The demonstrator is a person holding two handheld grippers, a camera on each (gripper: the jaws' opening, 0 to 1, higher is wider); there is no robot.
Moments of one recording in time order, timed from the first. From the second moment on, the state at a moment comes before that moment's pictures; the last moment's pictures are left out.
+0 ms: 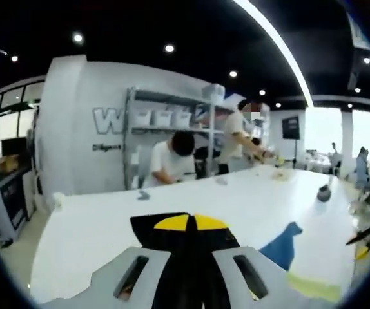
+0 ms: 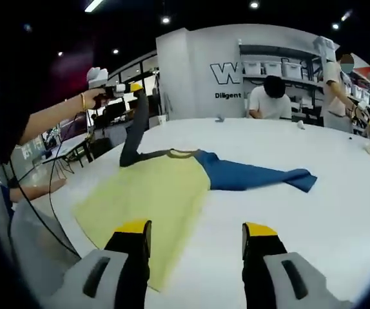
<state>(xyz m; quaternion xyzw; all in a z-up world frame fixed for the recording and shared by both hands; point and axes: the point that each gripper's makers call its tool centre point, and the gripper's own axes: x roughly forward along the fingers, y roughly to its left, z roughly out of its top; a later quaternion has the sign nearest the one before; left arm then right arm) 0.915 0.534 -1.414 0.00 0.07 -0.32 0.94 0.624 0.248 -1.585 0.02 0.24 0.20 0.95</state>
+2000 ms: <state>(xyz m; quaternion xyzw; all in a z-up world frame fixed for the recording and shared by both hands) 0.834 0.369 -1.587 0.09 0.21 -0.50 0.83 0.622 0.227 -1.593 0.02 0.26 0.18 0.95</state>
